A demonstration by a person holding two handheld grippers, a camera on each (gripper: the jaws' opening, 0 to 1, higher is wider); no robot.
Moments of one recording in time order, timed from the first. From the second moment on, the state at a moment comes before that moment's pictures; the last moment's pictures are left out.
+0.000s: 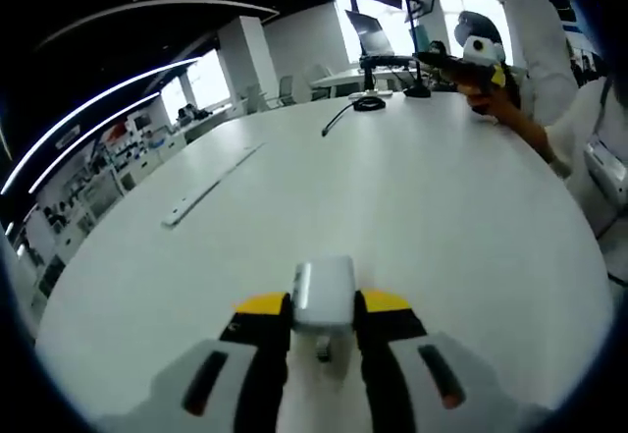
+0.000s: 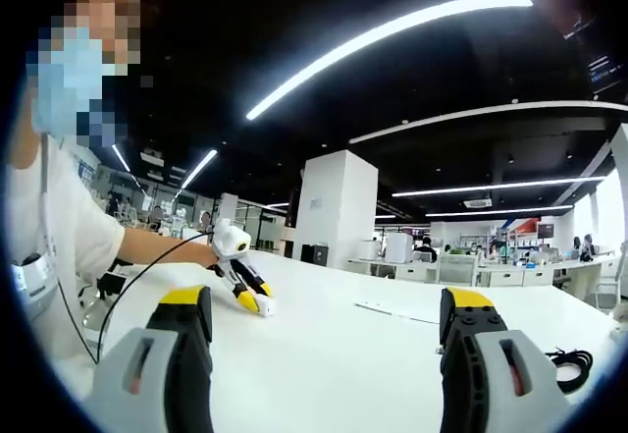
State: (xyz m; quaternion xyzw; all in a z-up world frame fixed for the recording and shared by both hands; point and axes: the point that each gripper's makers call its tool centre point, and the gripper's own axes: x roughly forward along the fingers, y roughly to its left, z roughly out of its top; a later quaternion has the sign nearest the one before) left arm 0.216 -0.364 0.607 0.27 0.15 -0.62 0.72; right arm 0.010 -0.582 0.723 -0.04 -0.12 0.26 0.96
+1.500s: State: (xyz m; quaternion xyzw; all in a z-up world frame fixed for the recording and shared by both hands) left arm 0.160 -0.361 0.606 0.28 0.14 -0.66 0.69; right arm 0.011 -0.580 0.720 -0.04 -0.11 0.26 0.96
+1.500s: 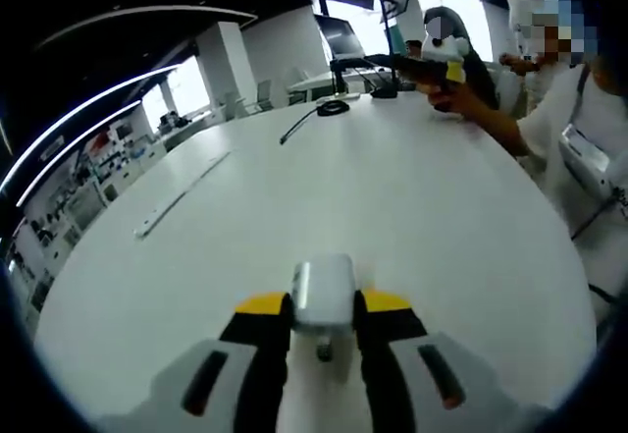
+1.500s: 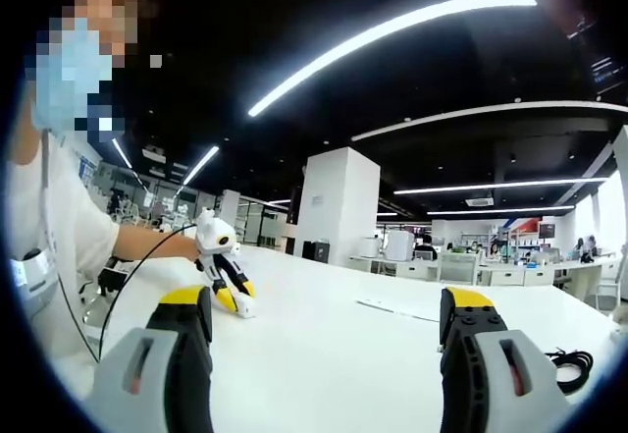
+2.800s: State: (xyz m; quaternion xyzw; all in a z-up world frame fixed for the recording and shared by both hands) left arm 0.134 -0.359 0.606 0.25 0.13 -0.68 0.68; right arm 0.011 -0.579 0.719 -0.05 -0.11 0.26 0.96
